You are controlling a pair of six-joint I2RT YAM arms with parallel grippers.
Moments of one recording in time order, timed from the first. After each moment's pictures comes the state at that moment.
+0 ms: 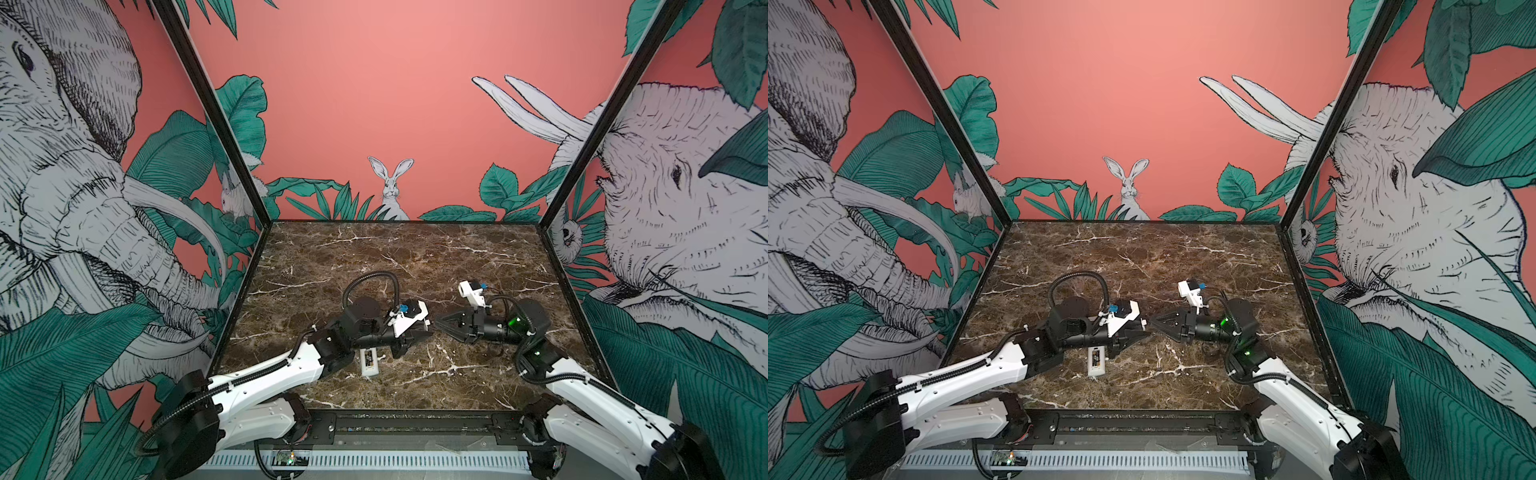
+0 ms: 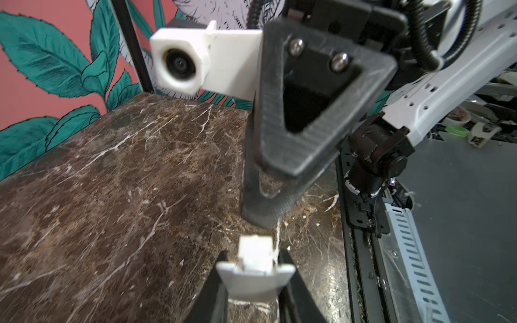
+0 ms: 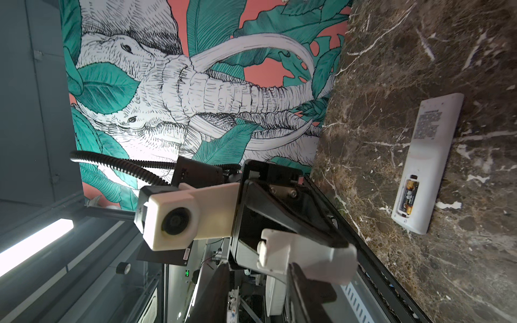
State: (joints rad) left arm -0.95 1.09 0.64 0.15 0.41 0.10; right arm 0.51 0.89 0.43 0.47 -0.92 1.38
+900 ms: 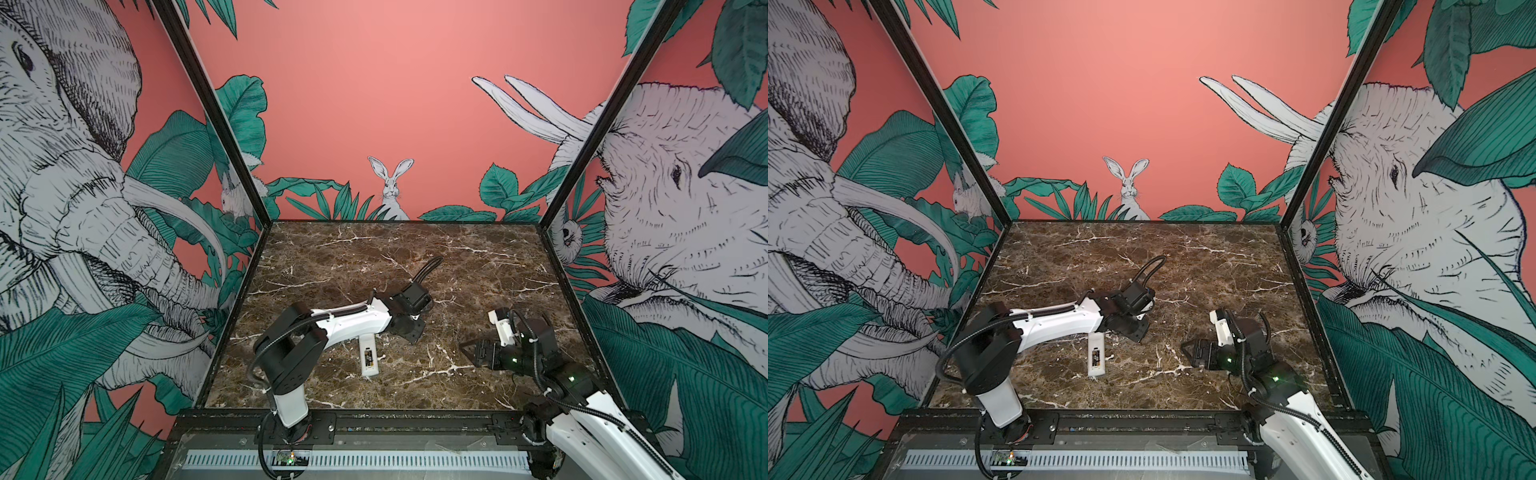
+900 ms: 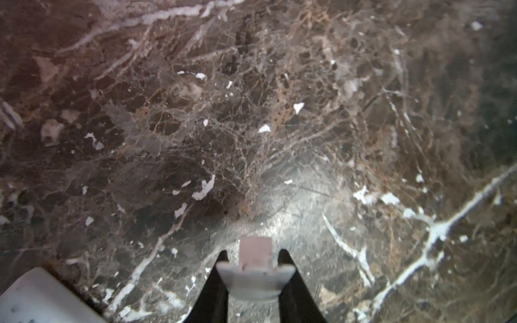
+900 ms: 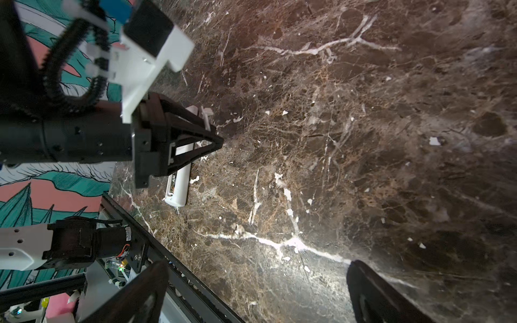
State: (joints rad) left arm -0.95 1.80 1.20 -0.60 -0.02 -0.35; right arm 0.44 0.51 0.42 -0.63 -0.38 0.54
